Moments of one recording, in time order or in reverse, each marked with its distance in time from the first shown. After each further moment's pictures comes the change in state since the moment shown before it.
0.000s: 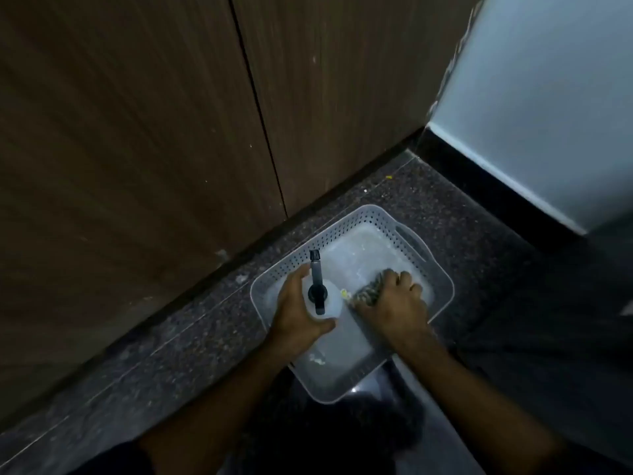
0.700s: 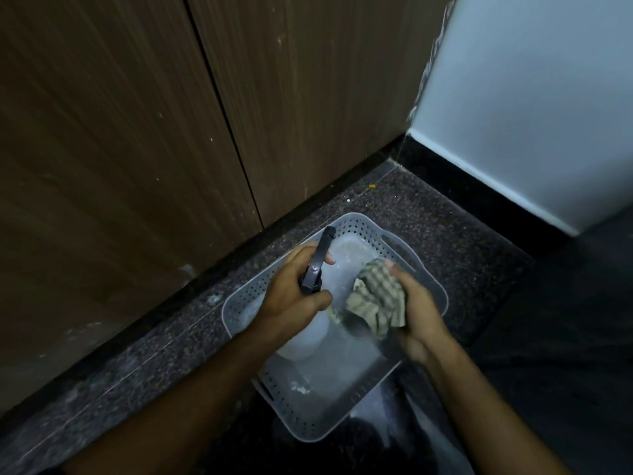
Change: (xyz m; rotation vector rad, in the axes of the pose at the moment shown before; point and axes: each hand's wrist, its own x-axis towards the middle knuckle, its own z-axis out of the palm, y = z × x) left_hand 0.032 0.047 0.006 -0.162 -0.135 0.352; right_hand 0.009 0.021 -0.025 1.741 -0.267 0.216
